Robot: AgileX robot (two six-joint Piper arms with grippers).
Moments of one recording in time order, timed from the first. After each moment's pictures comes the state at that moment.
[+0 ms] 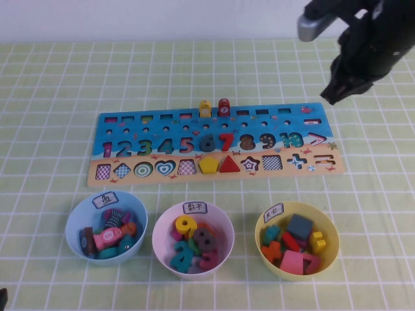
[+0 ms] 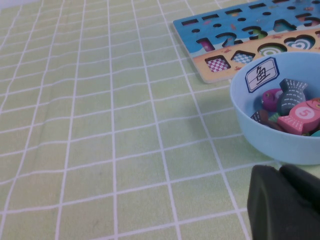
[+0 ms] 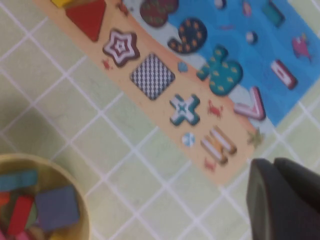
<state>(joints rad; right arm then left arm) 0.34 1.81 -1.81 0.07 1.23 -0.48 -0.13 -0.01 0.03 0.03 0.37 0.09</state>
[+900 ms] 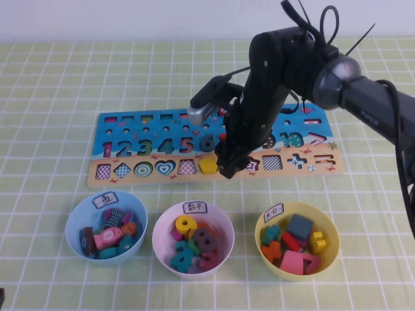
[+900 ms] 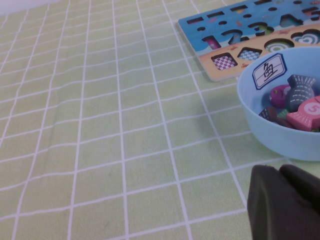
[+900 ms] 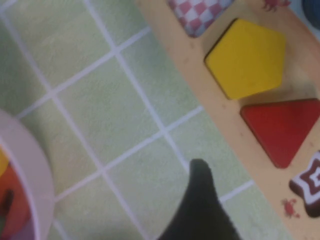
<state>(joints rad) 0.56 2.27 -2.08 0.16 1.22 -0.47 -0.13 -0.01 0.03 0.07 0.37 0.09</state>
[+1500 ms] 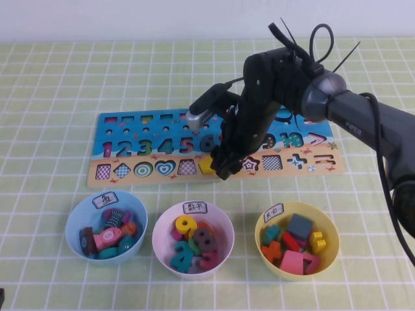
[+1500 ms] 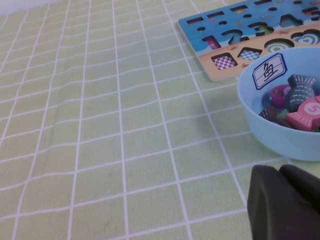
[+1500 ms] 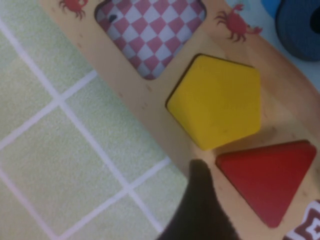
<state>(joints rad) 0.57 2.34 -2.08 0.13 1.10 -0.39 -0.13 -0.01 0.03 0.07 0.37 0.09</state>
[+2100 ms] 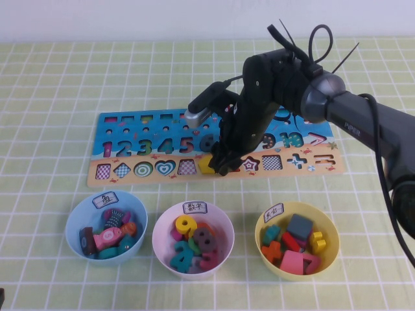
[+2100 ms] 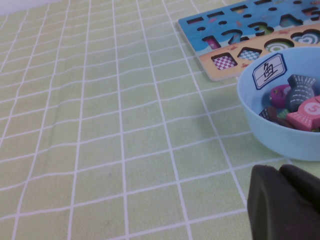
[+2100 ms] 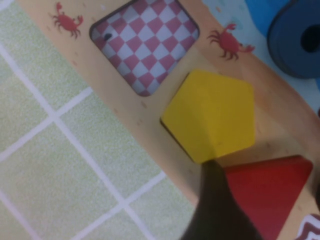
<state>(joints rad) 0.57 2.35 -2.08 0.13 1.06 -0.39 -0.13 -0.01 0.03 0.07 0.37 0.09</state>
